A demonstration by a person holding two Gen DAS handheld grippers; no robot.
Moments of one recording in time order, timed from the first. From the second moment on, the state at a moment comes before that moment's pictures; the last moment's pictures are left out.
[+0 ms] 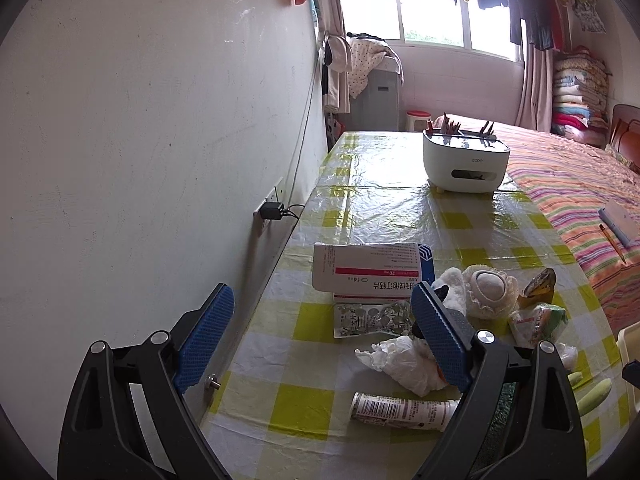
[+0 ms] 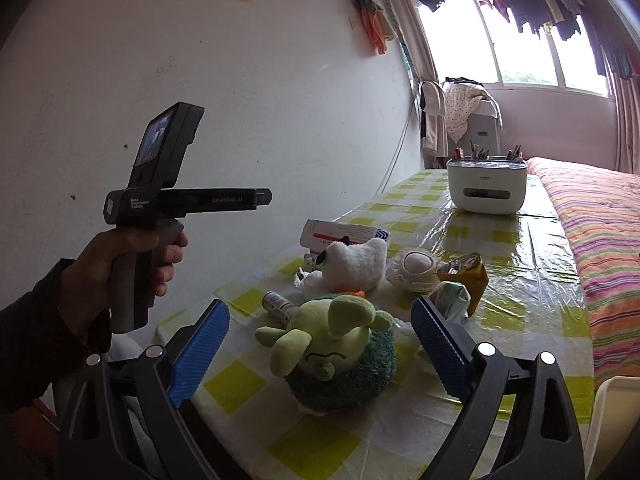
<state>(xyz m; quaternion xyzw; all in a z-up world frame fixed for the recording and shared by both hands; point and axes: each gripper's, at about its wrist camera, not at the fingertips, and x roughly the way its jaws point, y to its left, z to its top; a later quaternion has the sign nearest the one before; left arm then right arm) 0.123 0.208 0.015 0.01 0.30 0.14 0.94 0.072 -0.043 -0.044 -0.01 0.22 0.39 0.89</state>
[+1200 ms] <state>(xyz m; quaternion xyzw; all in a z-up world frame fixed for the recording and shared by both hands) 0.138 0.182 -0.059 0.17 0.42 -0.04 0.89 0.131 -0.039 -0.086 0.03 0.34 0.28 0.90</state>
